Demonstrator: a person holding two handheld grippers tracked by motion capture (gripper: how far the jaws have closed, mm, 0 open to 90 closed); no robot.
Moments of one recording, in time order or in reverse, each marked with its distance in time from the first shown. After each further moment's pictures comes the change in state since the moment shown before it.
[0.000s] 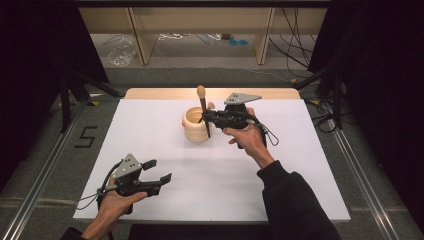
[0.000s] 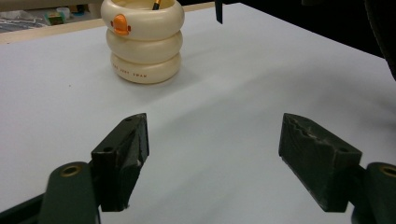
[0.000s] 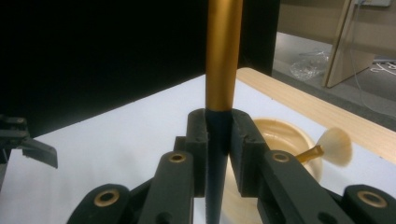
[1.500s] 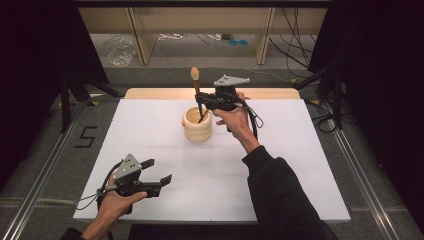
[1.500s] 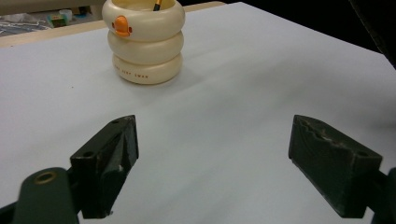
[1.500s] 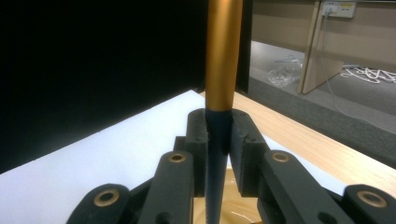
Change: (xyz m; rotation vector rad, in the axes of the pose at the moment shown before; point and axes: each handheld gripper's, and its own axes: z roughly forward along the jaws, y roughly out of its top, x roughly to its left) left arm -0.001 0.000 -0.001 0.006 0.007 0.013; right arm -0.024 0.031 0.039 -0.032 -0.096 0.011
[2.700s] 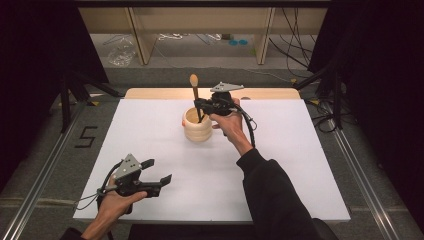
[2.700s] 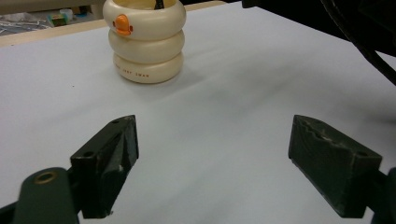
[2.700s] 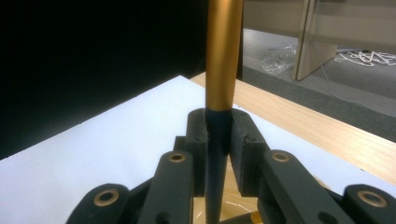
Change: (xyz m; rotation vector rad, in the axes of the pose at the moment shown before) left arm 0.000 -0.001 0.000 0.009 0.001 -0.022; right arm -0.008 -0.027 0.025 0.026 -0.035 0.035
